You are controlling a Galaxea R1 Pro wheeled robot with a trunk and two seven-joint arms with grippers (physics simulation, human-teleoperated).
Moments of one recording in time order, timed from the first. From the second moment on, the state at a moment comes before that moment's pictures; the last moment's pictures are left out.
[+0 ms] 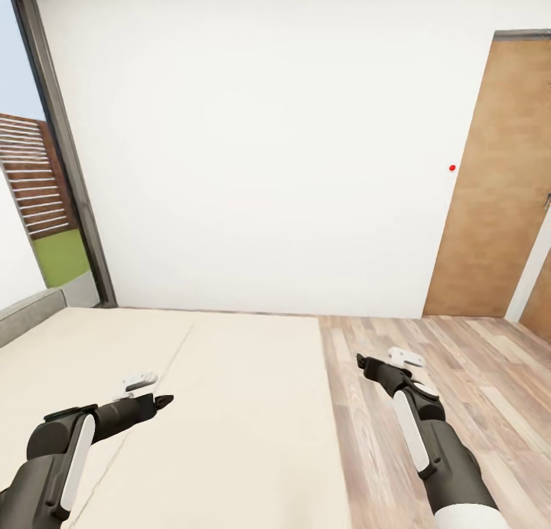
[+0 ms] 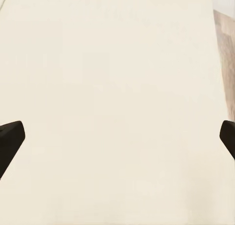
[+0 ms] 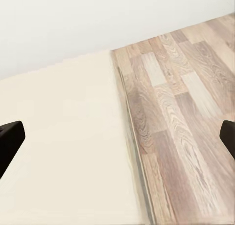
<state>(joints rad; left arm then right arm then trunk) -0.31 0.06 0.33 -1.43 0.03 0.97 -0.38 -0.45 0.03 -0.13 -1.20 -0.23 0.49 -0.12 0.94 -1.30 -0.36</state>
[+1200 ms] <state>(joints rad) -0.31 0.06 0.33 -1.43 0.03 0.97 -0.38 -0.45 0.03 -0.13 -1.21 -0.23 0.49 -0.11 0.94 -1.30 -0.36</state>
